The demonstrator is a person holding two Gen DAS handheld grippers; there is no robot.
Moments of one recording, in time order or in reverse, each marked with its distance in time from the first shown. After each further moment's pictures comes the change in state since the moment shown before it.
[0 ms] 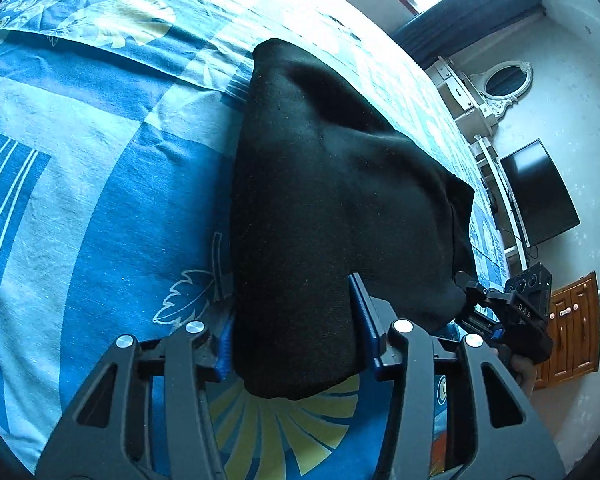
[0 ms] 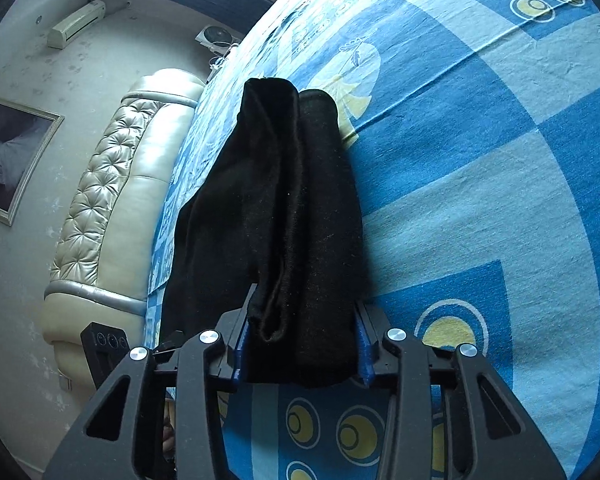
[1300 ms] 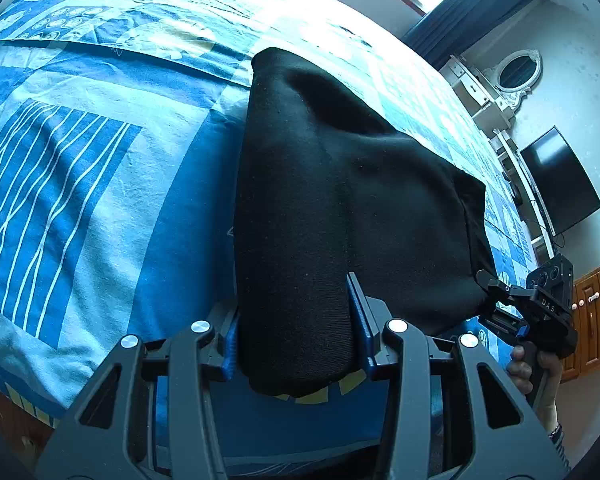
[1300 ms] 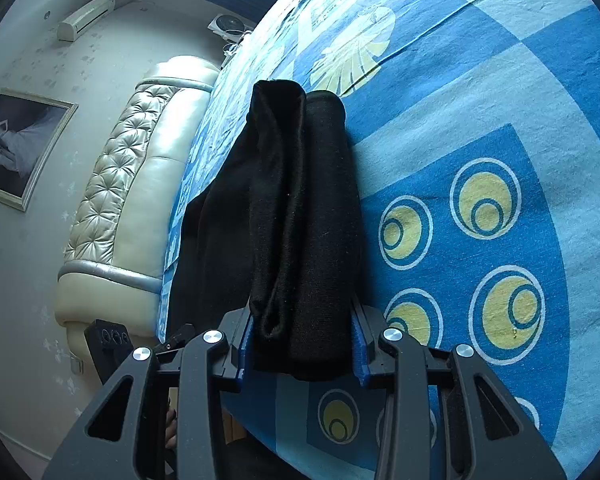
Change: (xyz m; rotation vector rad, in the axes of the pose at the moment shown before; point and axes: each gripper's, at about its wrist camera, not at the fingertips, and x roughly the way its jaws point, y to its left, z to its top) left arm -0.038 0.007 -0.029 0.050 -0.040 0.114; right arm 0.001 0.017 -0.046 -0.005 0.045 0.053
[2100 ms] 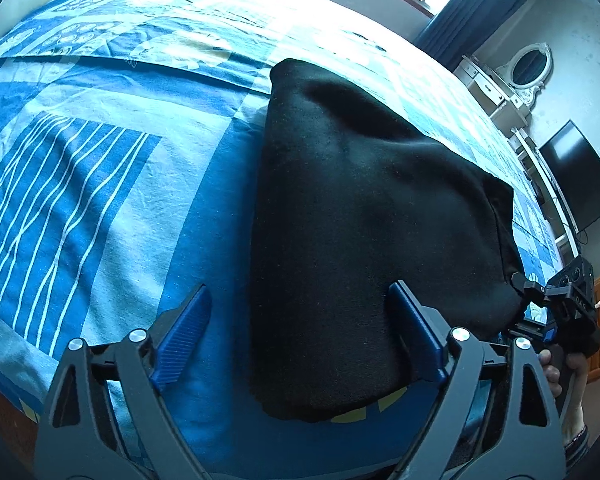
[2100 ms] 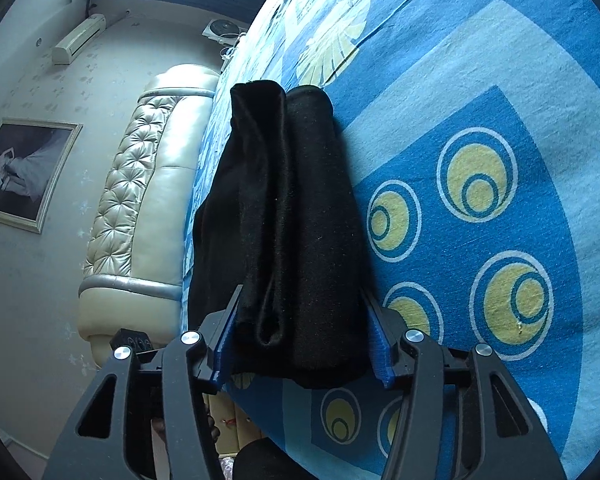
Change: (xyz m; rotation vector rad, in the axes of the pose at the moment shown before) left arm 0.011 0.010 -0.001 0.022 -0.046 0.077; right arm 0.000 -0.030 0.004 0.091 0.023 0.094
